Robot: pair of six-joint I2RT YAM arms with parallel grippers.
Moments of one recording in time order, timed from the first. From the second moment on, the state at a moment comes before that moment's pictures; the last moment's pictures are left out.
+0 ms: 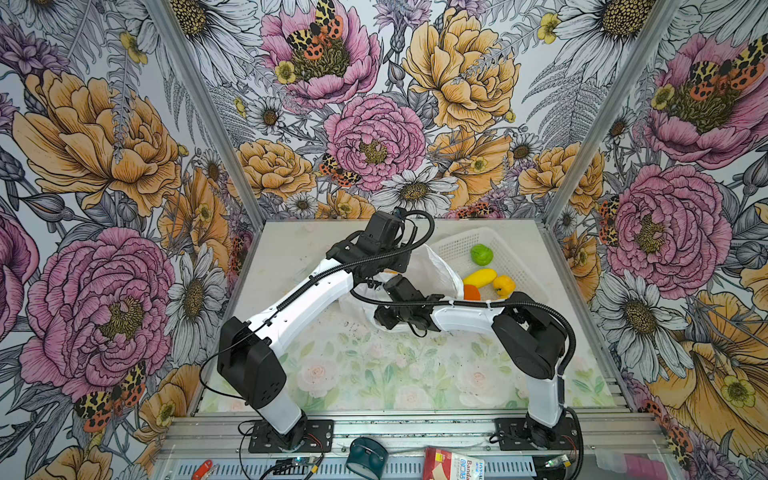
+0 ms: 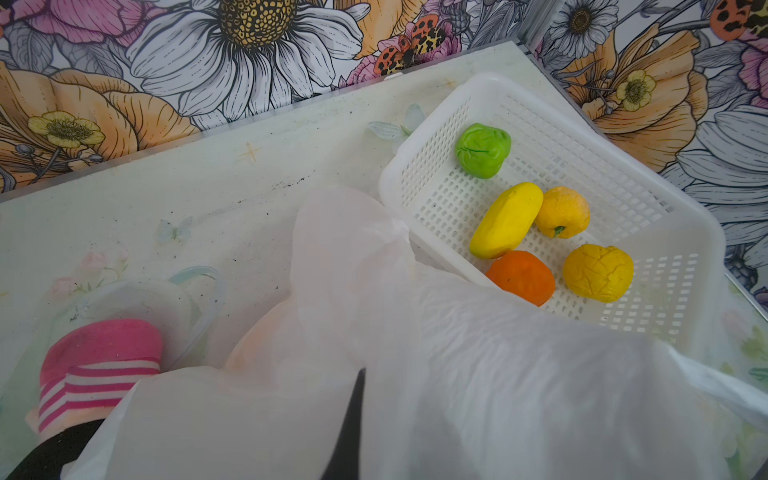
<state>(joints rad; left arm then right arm) -0.66 1.62 1.57 -0.63 -0.08 -0.19 0.85 1.98 1.23 -0.06 -0.02 0.09</state>
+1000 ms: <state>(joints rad) -0.66 1.62 1.58 -0.63 -0.08 -0.19 0.71 1.79 0.98 0.12 0.05 0.27</state>
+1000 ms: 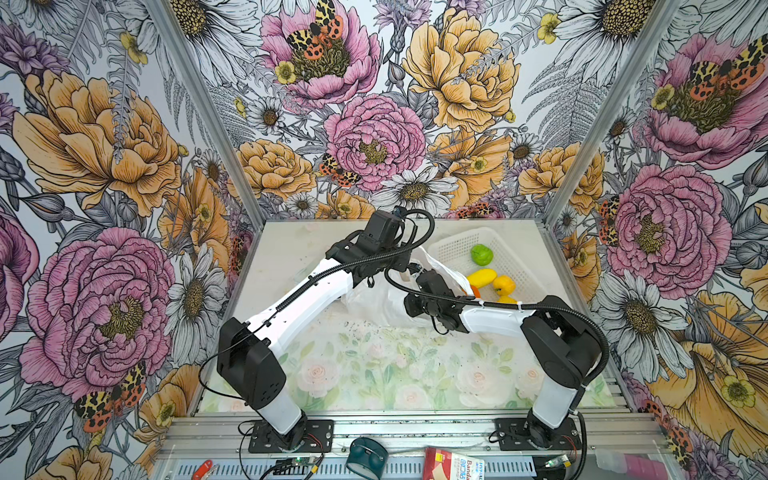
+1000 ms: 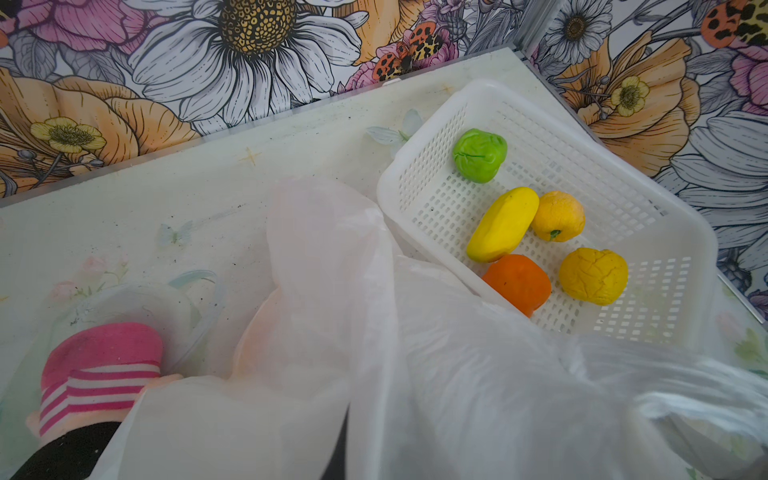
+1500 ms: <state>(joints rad) -0.66 1.64 1.60 -0.64 -0.08 -0.20 0.94 1.95 1.17 0.17 0.12 0.40</state>
